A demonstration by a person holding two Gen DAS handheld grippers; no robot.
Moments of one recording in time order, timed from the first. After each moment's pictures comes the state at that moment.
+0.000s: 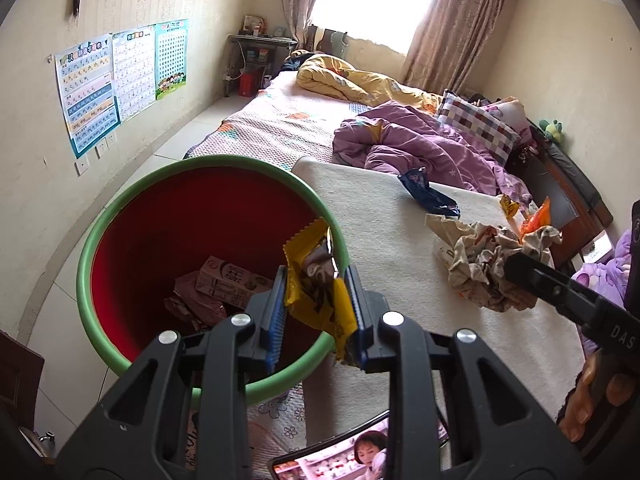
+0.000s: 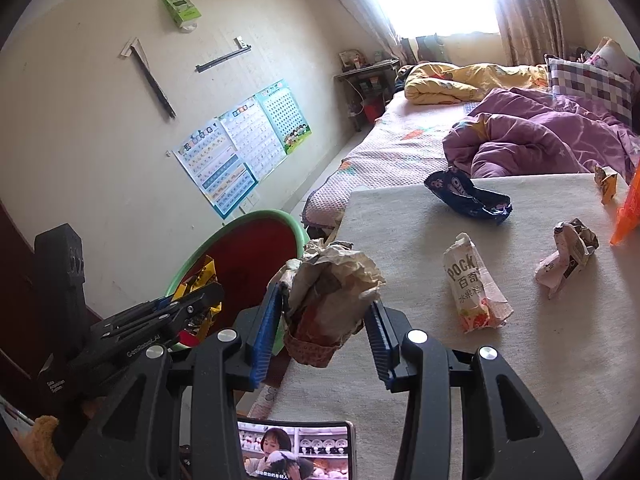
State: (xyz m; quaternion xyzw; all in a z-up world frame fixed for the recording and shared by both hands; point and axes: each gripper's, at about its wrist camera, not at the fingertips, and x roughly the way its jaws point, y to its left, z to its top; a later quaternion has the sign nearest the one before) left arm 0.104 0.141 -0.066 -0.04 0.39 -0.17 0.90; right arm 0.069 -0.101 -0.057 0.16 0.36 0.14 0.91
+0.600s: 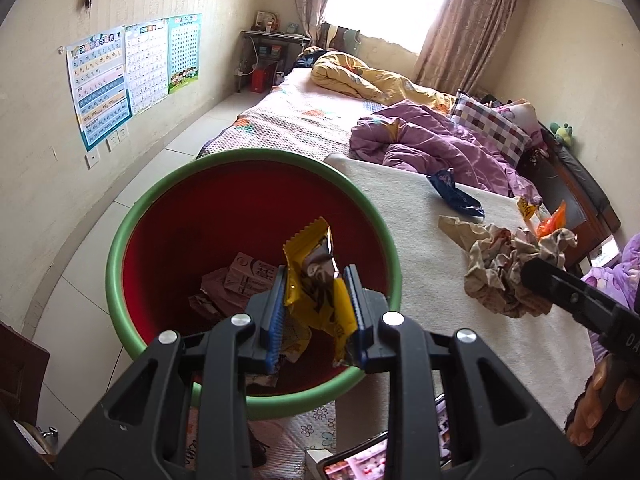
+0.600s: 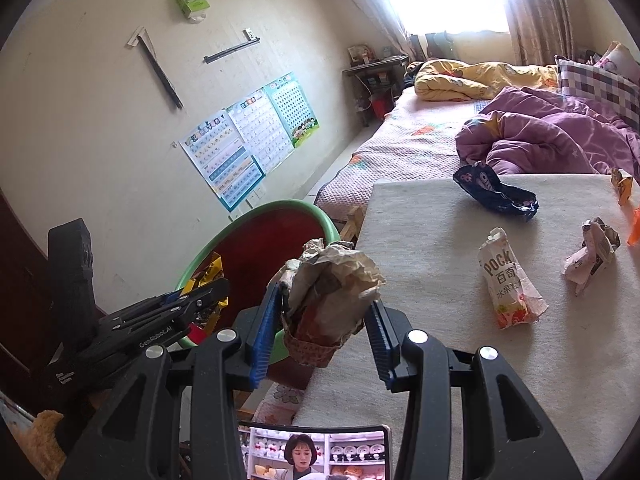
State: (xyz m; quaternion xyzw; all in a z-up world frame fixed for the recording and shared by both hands) left arm 0.117 0.175 -0.075 -0.04 0.40 -0.15 0.90; right arm 0.077 -0.069 -0.064 0.15 0.37 0.16 0.90
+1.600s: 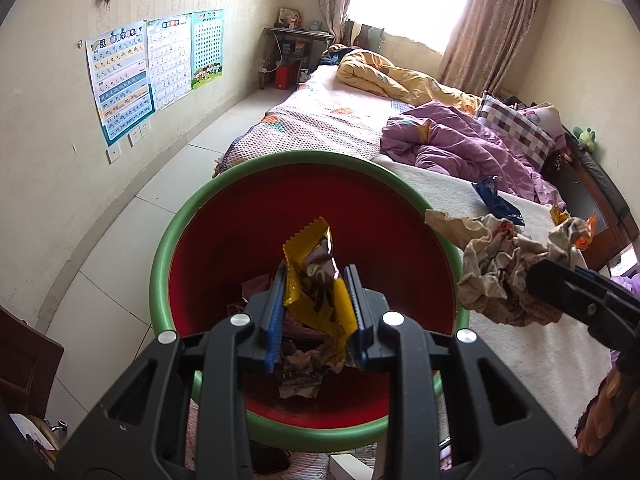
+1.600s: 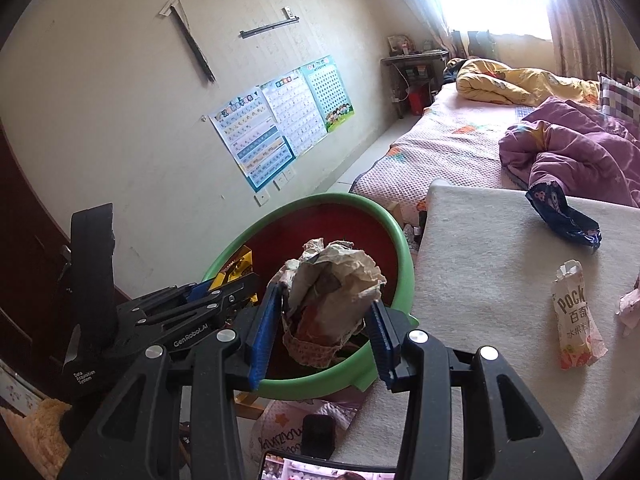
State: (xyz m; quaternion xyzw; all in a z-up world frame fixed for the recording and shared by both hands) left arm 0.142 0.202 -0.085 -0.04 0.41 -0.11 0.90; right arm 0.118 -0.017 -0.069 0.12 0.38 0.21 0.89
